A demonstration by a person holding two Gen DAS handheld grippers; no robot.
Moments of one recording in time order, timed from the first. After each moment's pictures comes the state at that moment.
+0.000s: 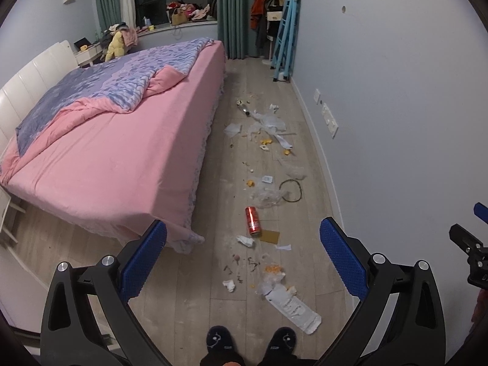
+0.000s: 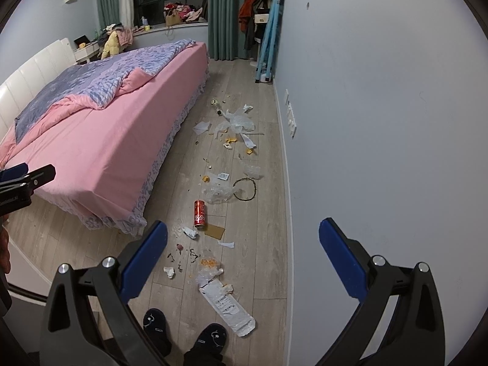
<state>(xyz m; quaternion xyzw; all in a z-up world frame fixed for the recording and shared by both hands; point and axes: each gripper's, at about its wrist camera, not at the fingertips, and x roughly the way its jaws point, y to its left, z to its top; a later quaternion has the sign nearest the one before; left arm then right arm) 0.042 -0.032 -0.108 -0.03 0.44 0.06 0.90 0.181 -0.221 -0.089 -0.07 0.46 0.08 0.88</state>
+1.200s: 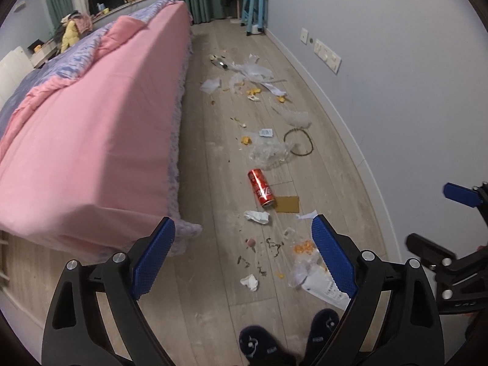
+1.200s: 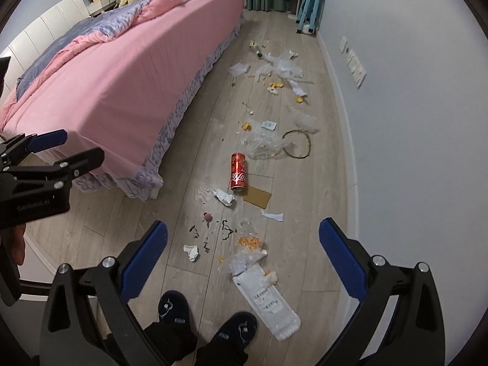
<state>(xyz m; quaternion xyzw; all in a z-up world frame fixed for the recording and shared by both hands) 0.133 0.037 -0.395 0.03 0.50 -0.03 0.87 0.252 -0.084 -0.373 -0.07 0.54 0.13 0.83</state>
